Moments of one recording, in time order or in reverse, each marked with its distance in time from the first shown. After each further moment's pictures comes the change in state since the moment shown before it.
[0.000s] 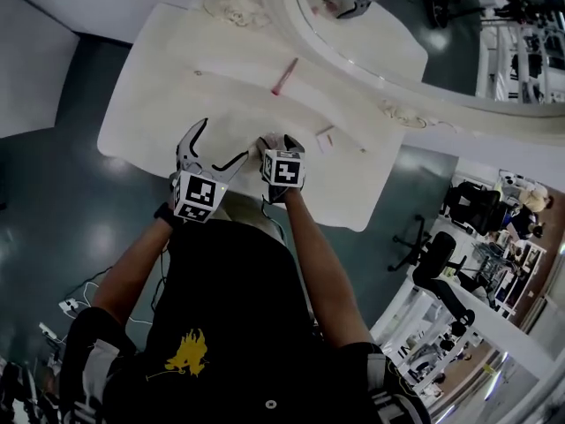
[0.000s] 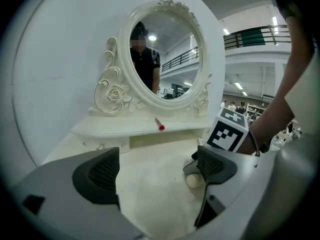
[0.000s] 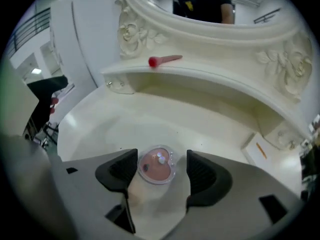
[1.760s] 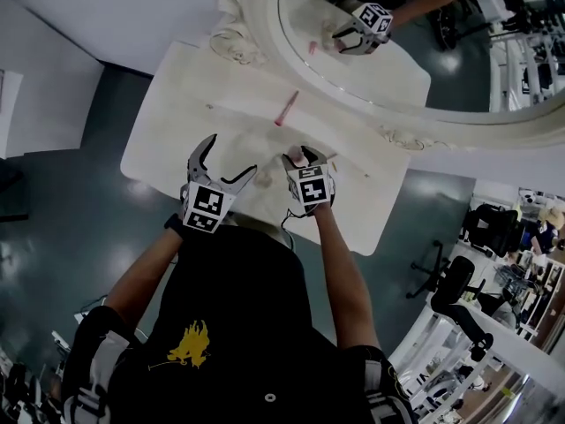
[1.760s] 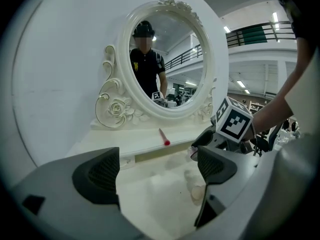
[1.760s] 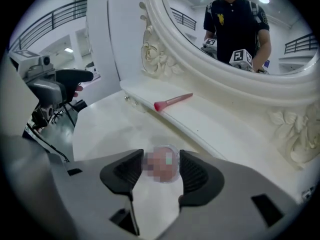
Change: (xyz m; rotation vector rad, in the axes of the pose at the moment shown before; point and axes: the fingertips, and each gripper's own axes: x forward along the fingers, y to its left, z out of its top) left arm 0.005 0.008 0.049 0.019 -0.007 0.031; right arm -0.047 -0.027 0.066 -0.314 -0.074 0.105
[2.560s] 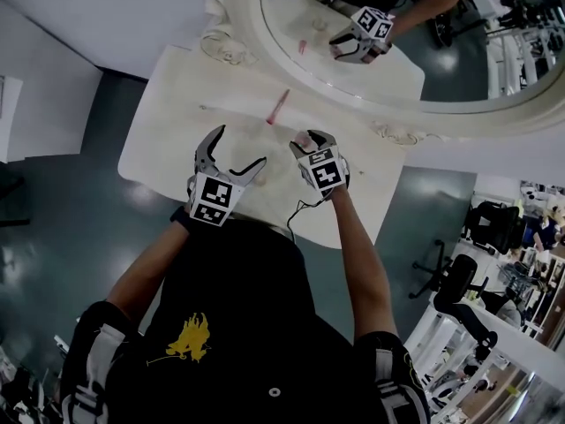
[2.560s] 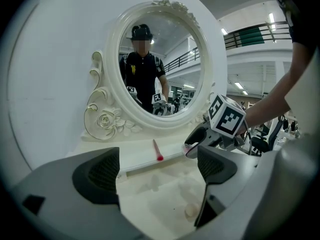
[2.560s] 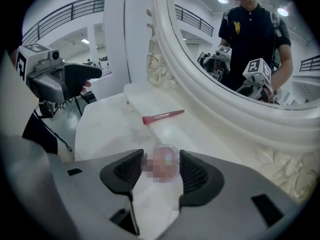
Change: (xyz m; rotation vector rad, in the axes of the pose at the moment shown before) left arm 0.017 -0.023 0.048 0.034 -0.030 -0.010; right arm -0.026 -0.041 0.034 -0.161 -0.018 0.050
